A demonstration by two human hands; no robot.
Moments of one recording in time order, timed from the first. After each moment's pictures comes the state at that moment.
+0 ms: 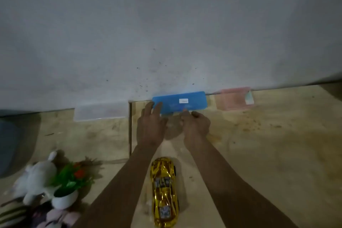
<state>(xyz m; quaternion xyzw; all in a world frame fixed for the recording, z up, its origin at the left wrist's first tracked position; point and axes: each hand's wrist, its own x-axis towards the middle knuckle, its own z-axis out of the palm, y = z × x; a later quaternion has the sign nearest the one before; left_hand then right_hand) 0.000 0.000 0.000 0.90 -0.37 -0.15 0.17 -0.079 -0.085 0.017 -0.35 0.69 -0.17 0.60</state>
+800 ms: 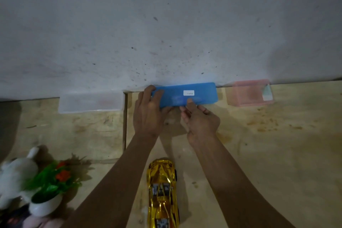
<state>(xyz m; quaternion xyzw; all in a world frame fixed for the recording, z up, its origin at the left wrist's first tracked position) 0.023 -0.012 -0.048 0.89 -0.39 -0.04 0.21 -0.075 -0.093 -0.007 -0.17 0.64 -0.26 0.70</state>
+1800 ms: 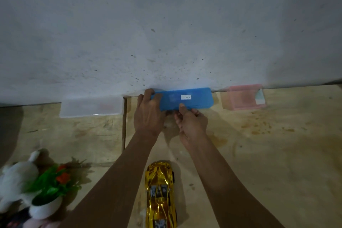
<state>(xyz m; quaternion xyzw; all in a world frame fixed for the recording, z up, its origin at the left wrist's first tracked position) 0.021 -0.026 -0.028 0.91 -0.36 -0.08 0.19 -0.069 -0.091 -0.013 -0.16 0.60 -0.24 0.75</state>
